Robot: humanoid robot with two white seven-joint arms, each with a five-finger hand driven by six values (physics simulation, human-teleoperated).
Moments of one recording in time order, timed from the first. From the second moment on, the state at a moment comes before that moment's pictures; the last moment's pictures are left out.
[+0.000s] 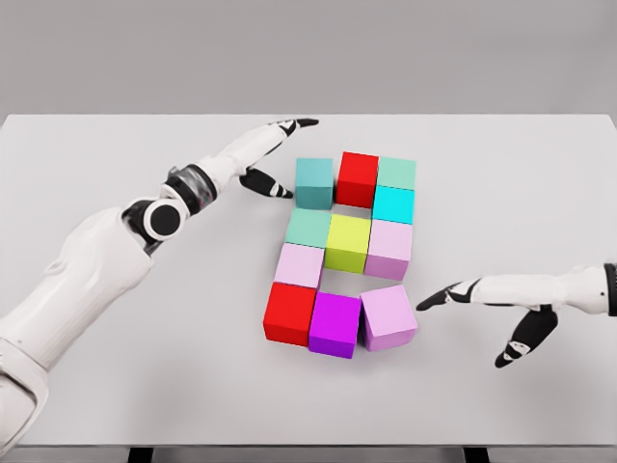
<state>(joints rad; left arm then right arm) -0.76 0.30 -0.84 -1.02 -0.18 -0.22 -0.09 -0.73 -1.15 1.21 -1.58 -0.37 -0.61 0.61</state>
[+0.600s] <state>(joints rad) -0.79 0.23 -0.84 -0.92 -0.19 -0.23 -0.09 -0.72 -1.17 1.22 -1.71 -0.27 -0.61 0.61</state>
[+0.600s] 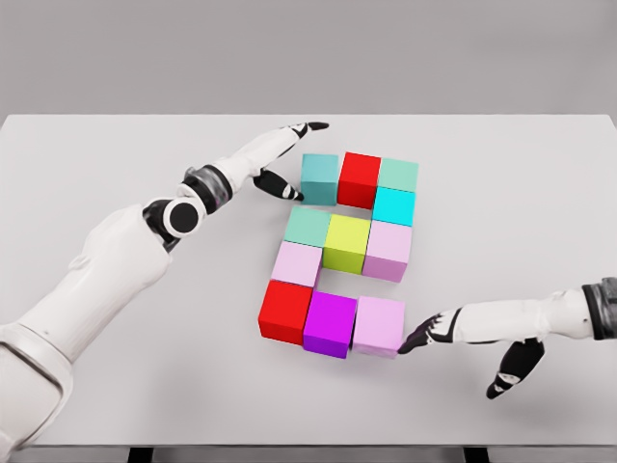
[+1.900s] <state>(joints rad) -0.59 0.78 -0.84 -1.22 -0.01 -0.57 -0.10 -0.72 -1.24 1.02 -1.52 -0.28 -0.61 0.61</state>
